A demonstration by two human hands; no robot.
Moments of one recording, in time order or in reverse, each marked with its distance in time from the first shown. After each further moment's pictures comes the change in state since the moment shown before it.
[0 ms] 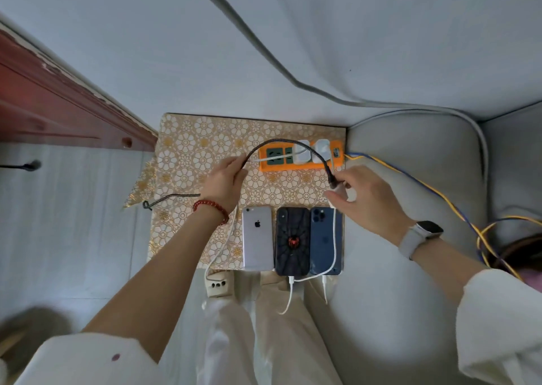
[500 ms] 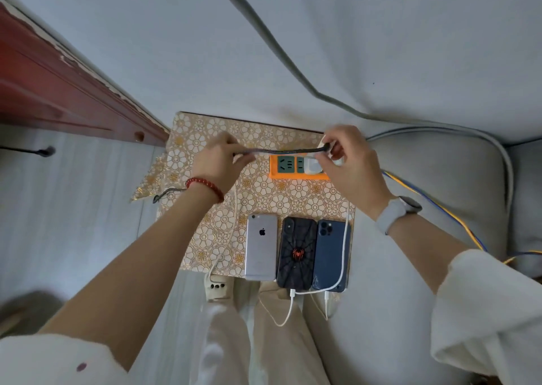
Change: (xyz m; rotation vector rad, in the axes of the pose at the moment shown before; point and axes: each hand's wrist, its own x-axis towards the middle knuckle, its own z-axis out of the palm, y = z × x) left_hand 0.036 0.002 -0.030 0.109 0.138 0.049; right_hand 0.075 -0.025 0.007 0.241 0.175 -0.118
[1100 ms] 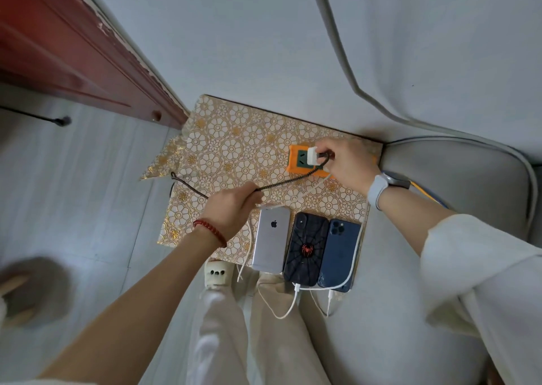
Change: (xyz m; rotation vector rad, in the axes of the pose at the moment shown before) left_hand -0.090 -0.018 0.010 -0.128 -0.137 0.027; right_hand 0.028 0.022 0.043 -0.268 -0.388 0.052
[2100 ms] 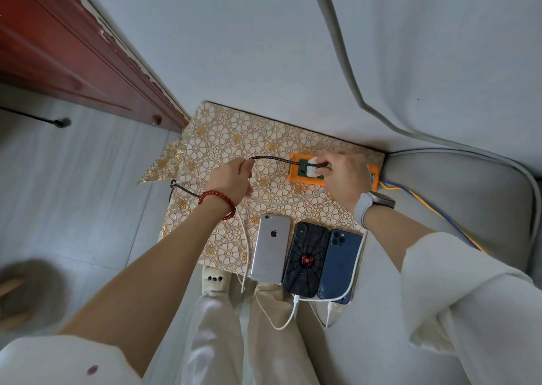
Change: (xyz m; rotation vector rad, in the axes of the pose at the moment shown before) left_hand 0.063 -0.010 -0.005 -0.250 0.022 -0.485; right_hand 0.003 -0.001 0.023 -0.048 0.100 0.176
